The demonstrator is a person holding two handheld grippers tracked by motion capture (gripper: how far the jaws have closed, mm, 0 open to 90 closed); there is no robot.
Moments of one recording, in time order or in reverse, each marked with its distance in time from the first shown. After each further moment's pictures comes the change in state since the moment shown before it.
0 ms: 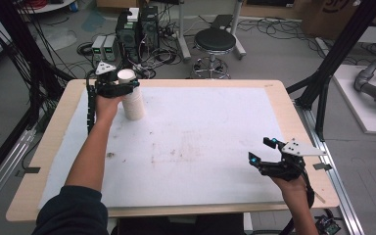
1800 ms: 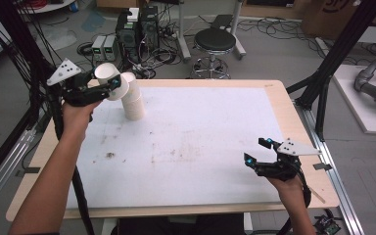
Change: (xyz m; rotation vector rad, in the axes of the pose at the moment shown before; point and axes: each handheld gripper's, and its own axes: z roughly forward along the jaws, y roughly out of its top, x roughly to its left) left arm -0.028 0.029 -0.124 -0.229 -0.183 0.065; right arm 0.008 0.004 0.006 0.006 0.036 -0.010
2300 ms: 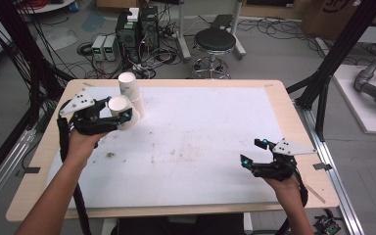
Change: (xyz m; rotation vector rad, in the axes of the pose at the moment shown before) left arm -0.034 -0.047 -0.011 0.113 -0.165 0.028; right arm 0.004 0.000 0.008 0.022 0.030 -0.008
